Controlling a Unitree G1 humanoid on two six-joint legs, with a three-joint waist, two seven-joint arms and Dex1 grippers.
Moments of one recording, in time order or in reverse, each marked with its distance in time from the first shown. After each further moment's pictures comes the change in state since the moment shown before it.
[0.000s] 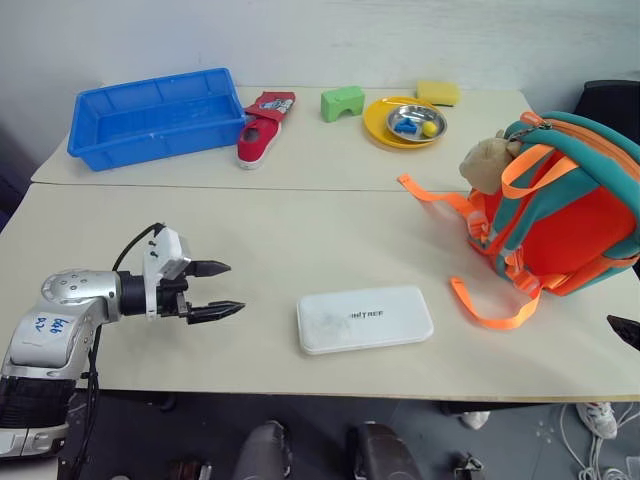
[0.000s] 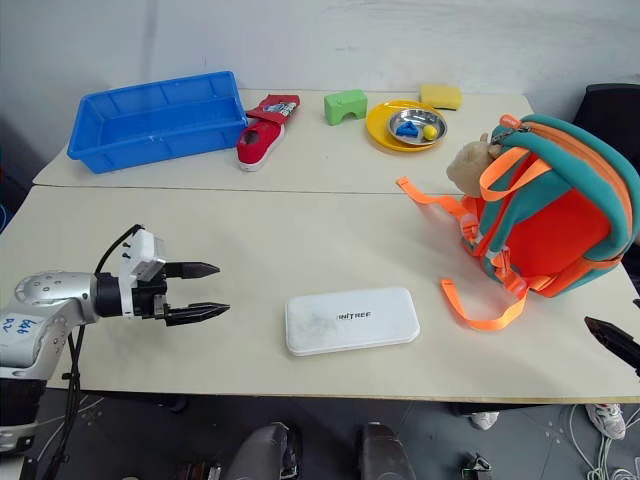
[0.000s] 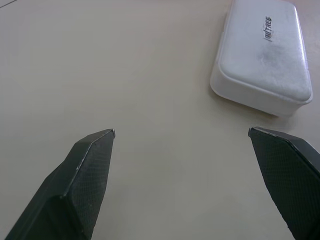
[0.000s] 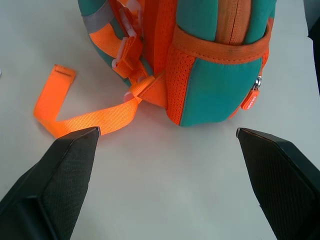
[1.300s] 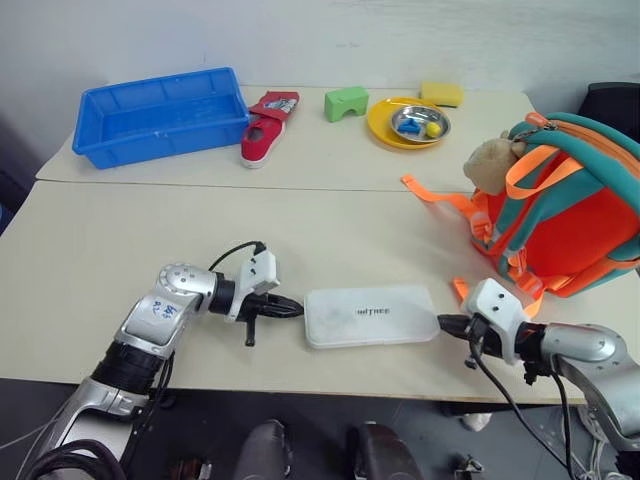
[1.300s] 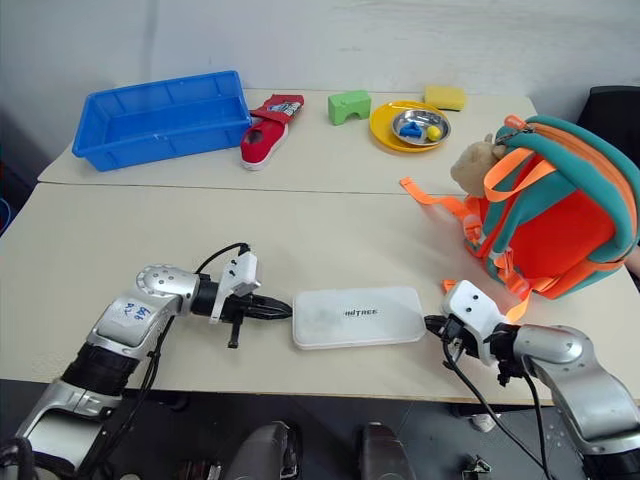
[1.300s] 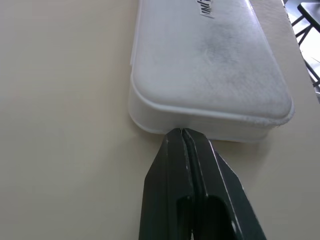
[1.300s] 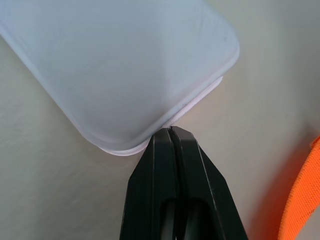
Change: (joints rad) left arm -0.225 -0.225 -0.348 0.136 0.203 -0.087 -0.041; right arm -0.381 0.030 0.871 -0.204 -0.312 -0.018 -0.126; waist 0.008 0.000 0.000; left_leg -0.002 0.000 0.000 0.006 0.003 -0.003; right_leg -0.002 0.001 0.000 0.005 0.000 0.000
